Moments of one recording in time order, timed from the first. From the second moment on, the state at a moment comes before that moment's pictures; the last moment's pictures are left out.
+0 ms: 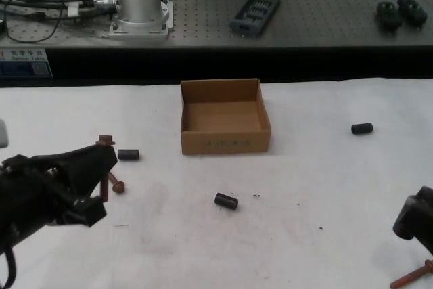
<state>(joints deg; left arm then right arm) -14.7 60.6 -13.3 -32.9 24.9 -17.3 30.1 13.8 0.6 -16.9 -21.9 14.1</state>
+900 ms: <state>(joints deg) -23.3 61.5 -9.1 -56.9 29.6 -10.6 38.9 95.7 -13.1 -79.7 -37.6 0.0</state>
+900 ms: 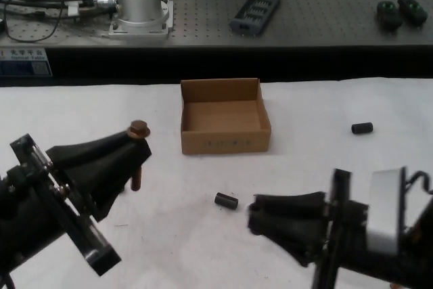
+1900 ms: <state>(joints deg) -33.4 88.5 -11.2 -87.5 27.5 -9.4 42.7 104.7 -21.0 -81.0 -42.0 -6.8</state>
